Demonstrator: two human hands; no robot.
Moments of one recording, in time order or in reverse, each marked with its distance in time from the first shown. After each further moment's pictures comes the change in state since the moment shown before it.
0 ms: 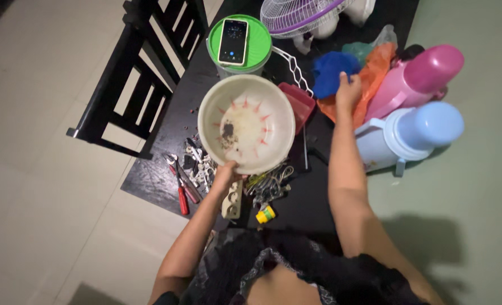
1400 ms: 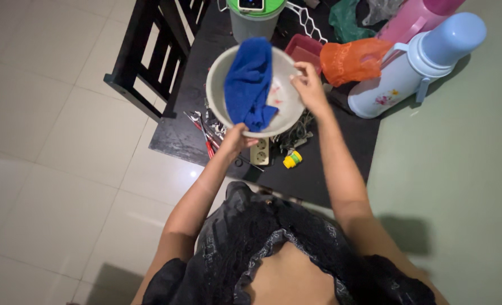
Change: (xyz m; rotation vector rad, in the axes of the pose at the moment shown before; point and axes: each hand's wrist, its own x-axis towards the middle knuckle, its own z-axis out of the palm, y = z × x) left_hand -0.040 0.015 -0.072 -0.059 -0.304 -0.125; right_hand -0.245 -0.187 -0.101 0.343 -0.689 -0.122
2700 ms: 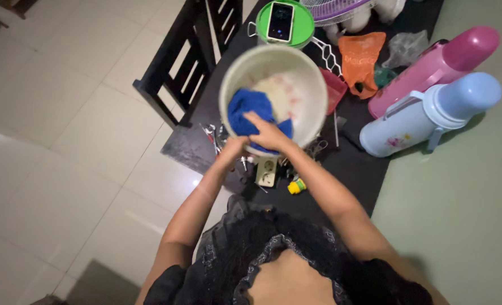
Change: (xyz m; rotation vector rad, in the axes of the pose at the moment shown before) left_hand -0.023 0.043 -0.007 0.279 0.187 0.201; right_hand -0.018 -0.028 0.135 -0.243 -0.691 -0.238
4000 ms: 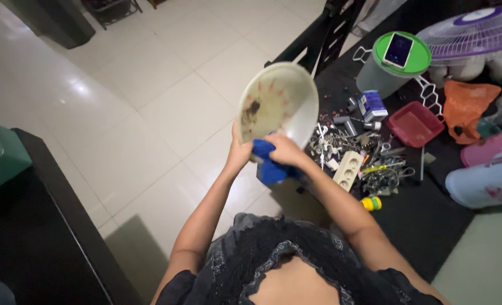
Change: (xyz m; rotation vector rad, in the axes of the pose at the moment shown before) left_hand -0.235 0.060 -0.178 0.070 0.461 0.586; right_hand 0.054 -0.181 0.156 -0.188 -0.279 -0.065
